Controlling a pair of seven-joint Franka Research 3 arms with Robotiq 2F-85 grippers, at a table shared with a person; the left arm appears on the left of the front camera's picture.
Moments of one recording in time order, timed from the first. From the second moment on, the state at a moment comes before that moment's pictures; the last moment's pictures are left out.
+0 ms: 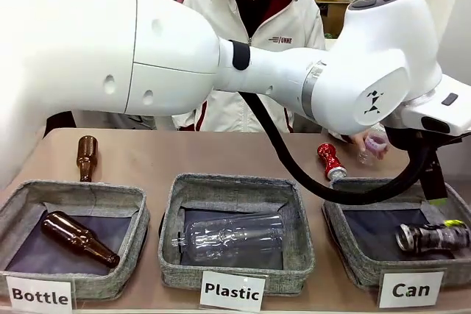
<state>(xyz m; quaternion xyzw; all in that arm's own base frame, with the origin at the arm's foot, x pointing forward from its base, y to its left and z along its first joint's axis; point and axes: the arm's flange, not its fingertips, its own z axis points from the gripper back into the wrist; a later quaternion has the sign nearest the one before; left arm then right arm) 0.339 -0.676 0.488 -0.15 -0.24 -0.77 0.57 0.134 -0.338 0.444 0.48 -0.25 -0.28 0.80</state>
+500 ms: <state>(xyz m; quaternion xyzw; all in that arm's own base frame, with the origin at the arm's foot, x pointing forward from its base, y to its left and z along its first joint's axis) 0.321 -0.634 0.547 -0.21 -0.22 -0.76 0.58 0.154 -0.318 0.451 0.48 -0.24 -0.24 0.81</state>
